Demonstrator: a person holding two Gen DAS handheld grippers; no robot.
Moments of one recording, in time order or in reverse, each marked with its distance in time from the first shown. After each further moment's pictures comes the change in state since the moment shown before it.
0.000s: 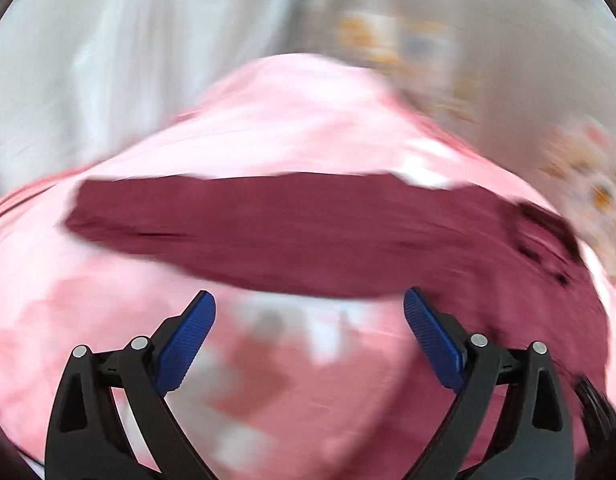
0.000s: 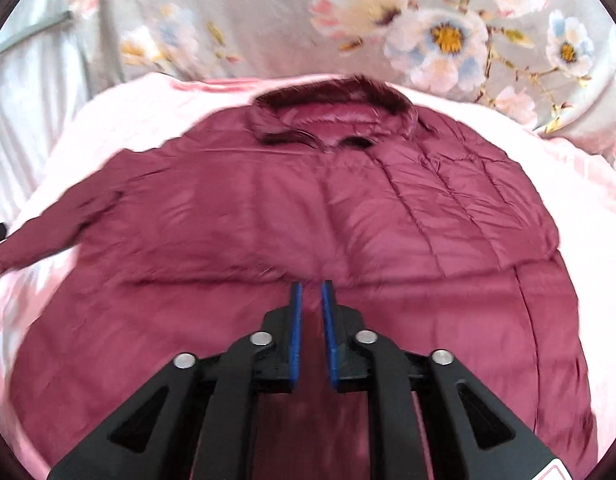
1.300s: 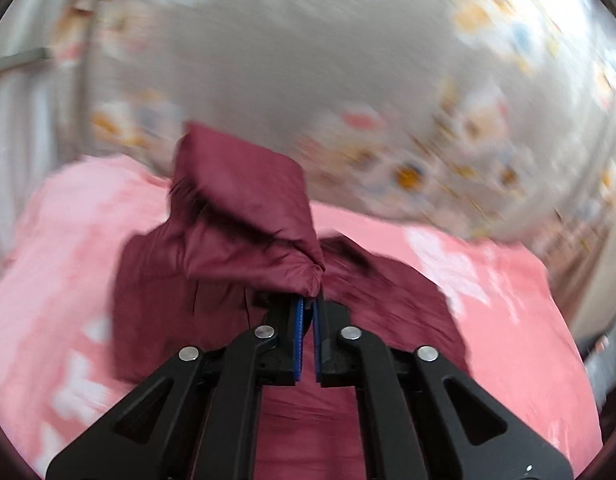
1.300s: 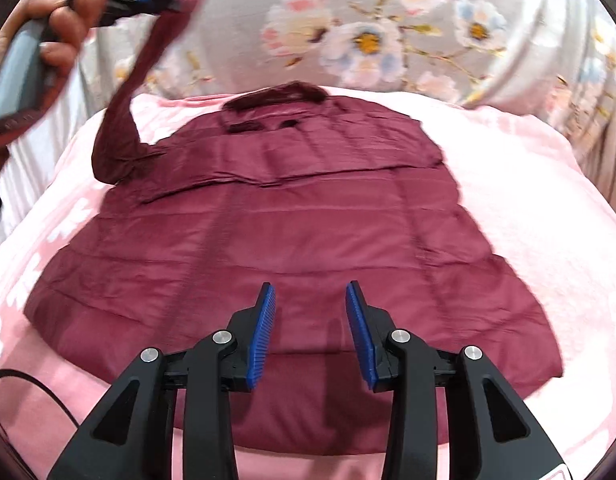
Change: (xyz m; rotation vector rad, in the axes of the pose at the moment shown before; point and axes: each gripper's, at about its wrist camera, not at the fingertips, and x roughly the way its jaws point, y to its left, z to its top) left arm -0.126 -0.320 -0.006 0.427 -0.079 -0.543; right arm -0.112 -0.054 -0.110 0.107 -0.059 -0.093
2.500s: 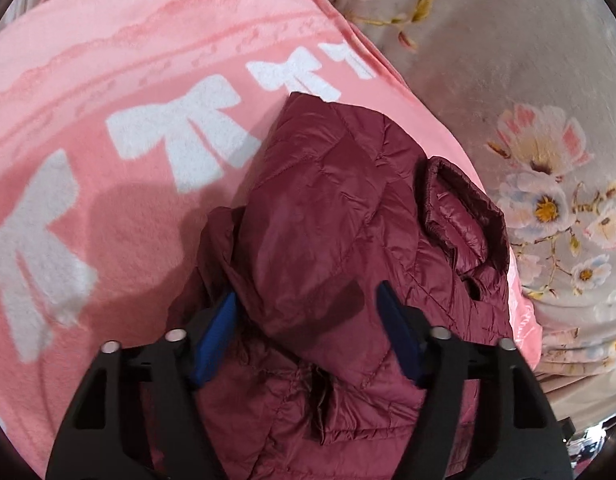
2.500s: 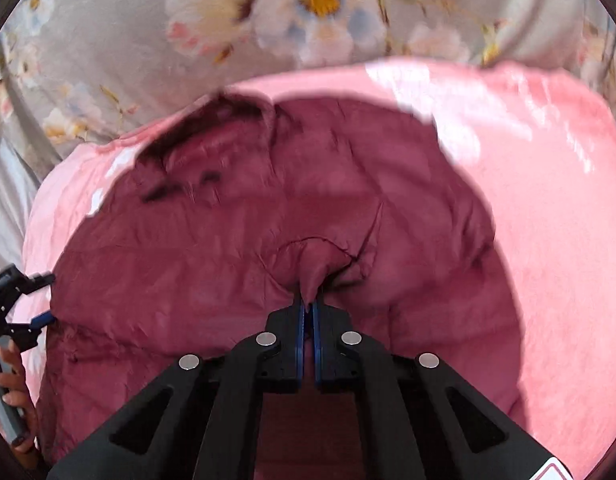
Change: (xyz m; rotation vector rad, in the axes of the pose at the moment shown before) left arm 0.109 0.233 -0.106 -0.644 0.289 0.055; right arm 0.156 -0.069 0.148 0.162 0.087 0.070
